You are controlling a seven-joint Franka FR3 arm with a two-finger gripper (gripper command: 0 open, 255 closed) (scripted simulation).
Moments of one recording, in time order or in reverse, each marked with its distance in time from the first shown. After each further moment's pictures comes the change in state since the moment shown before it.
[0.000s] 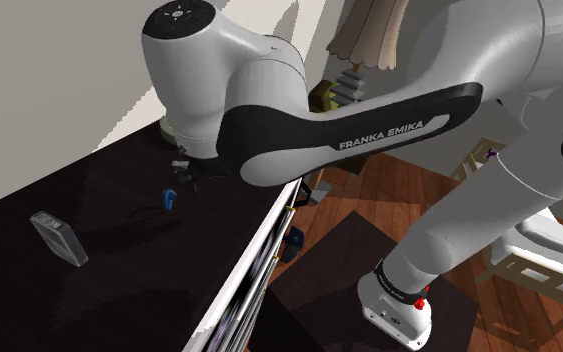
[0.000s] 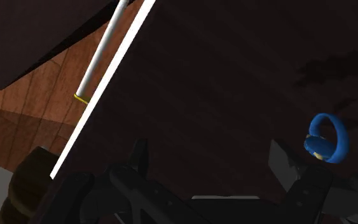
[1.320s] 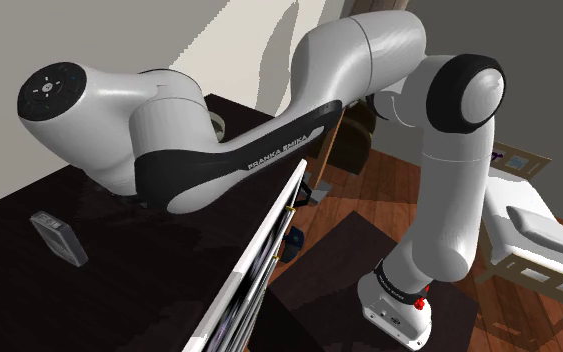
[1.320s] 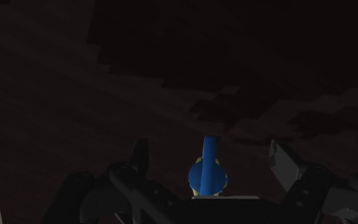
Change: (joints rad) arm 0.263 0.596 -0.015 0.369 -0.529 -0.185 0.472
